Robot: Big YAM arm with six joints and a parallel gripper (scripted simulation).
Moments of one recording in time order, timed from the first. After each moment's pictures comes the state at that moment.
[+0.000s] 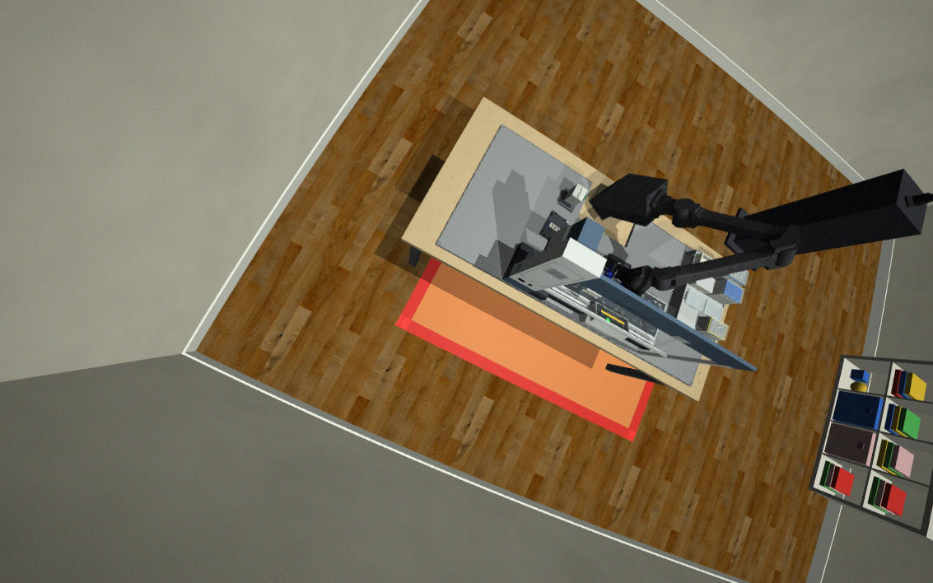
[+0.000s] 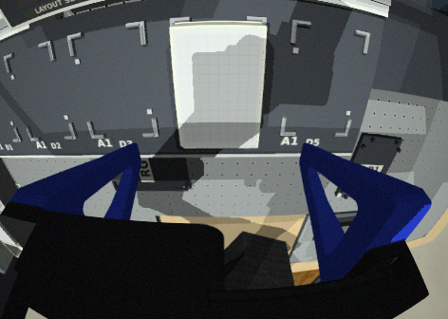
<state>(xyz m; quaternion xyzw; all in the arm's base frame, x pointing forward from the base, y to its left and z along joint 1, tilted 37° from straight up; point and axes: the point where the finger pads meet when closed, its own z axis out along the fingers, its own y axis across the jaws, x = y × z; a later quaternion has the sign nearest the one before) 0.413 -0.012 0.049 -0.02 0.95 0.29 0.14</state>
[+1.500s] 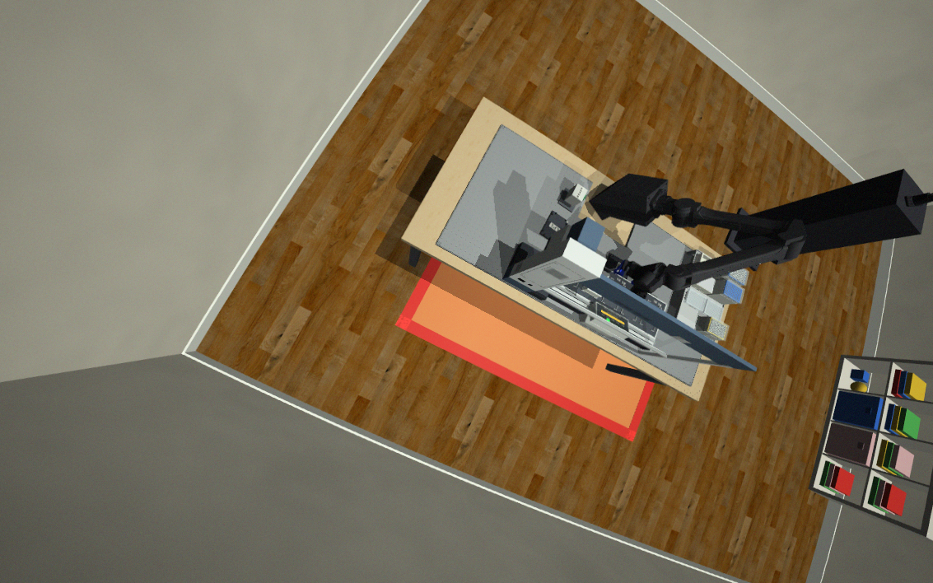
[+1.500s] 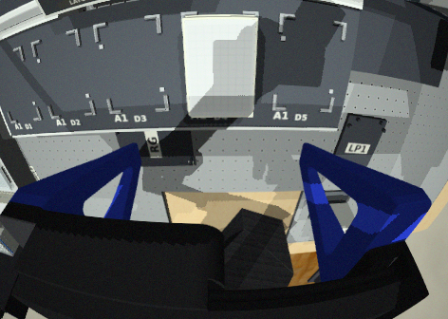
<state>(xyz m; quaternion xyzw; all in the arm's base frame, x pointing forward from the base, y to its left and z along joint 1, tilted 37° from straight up) 0.395 -0.046 0.099 -0.02 0.95 0.29 0.13</state>
